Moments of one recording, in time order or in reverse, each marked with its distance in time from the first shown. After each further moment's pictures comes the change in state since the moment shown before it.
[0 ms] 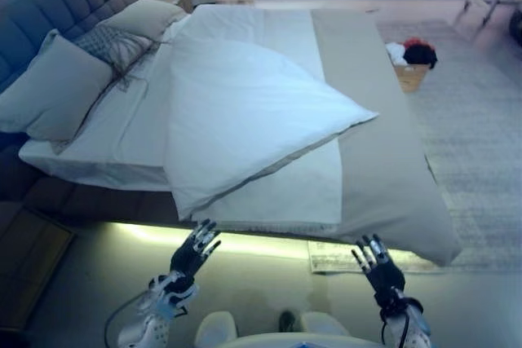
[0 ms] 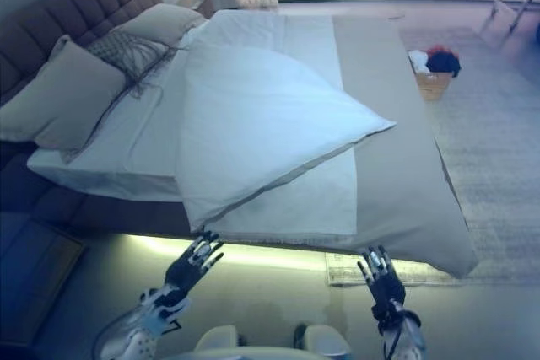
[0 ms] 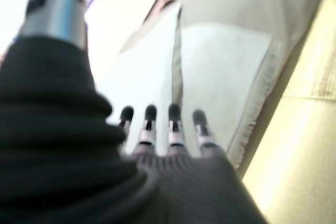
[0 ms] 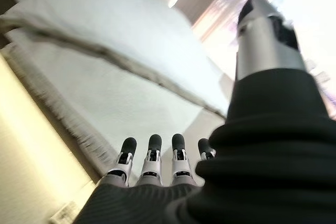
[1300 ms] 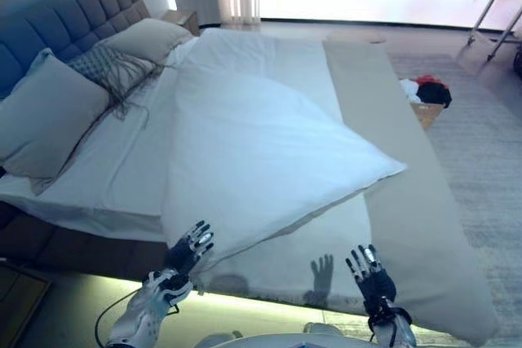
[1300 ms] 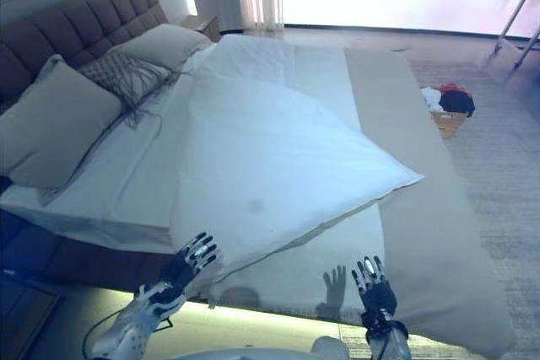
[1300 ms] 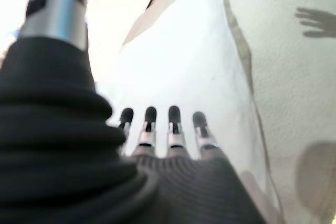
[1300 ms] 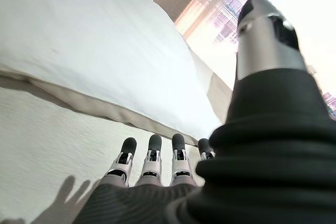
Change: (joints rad) left arm 0.014 0.057 0.001 -0.001 0.020 0.035 0.041; right arm 0.003 0.060 -0.012 0.002 -0.001 -0.059 -0.049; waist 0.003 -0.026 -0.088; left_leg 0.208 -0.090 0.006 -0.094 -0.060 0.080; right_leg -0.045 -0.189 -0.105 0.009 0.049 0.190
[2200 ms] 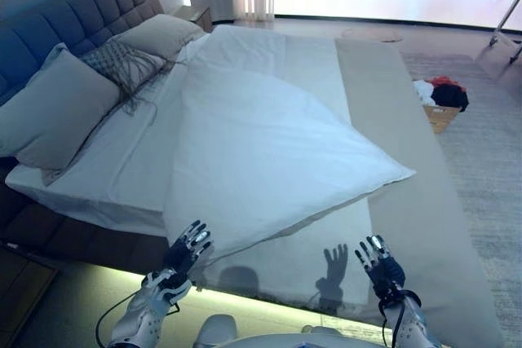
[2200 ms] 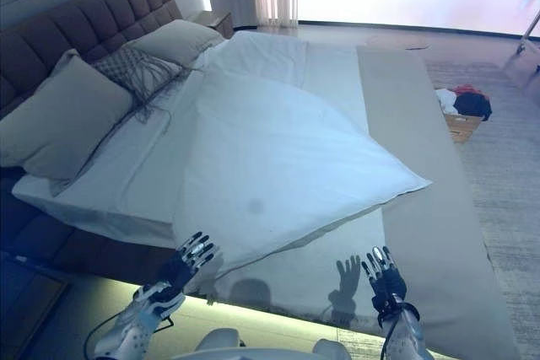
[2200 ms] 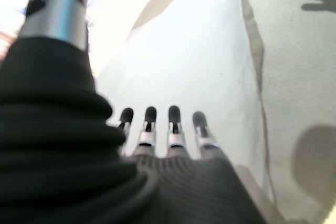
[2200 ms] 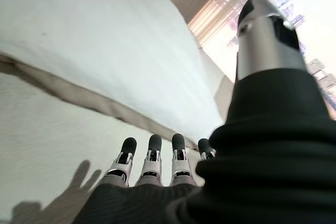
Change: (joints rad) left arm -0.035 -0.037 0.035 0.058 -0.010 -0.018 0.002; right arm -0.138 -0.063 0.008 0.127 0.022 0.069 -0.027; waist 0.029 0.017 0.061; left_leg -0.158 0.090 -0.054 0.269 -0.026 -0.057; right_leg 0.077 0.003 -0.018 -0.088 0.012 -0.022
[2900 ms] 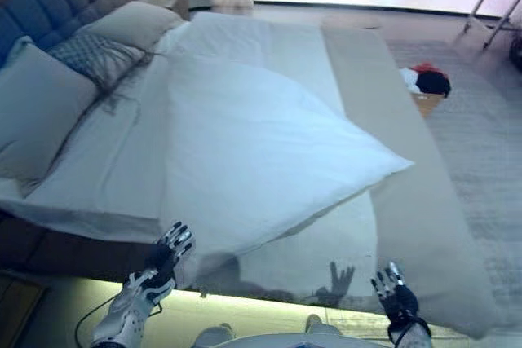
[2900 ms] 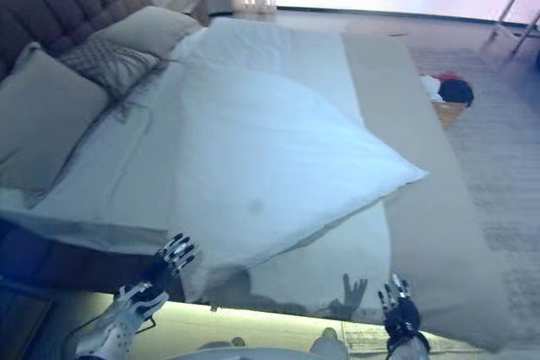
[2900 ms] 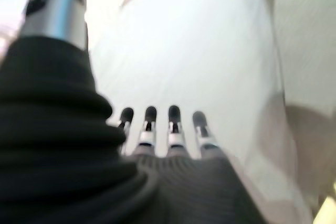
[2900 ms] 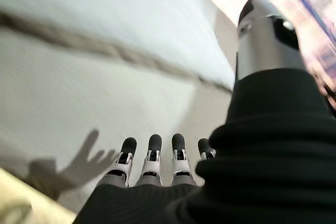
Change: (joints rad) left arm -0.013 0.059 0.050 0.024 -0.010 0.020 0.013; right arm 0.010 0.021 -0.213 0.313 0.056 0.001 0.088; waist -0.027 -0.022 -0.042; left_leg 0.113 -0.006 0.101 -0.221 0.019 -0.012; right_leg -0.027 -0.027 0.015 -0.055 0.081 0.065
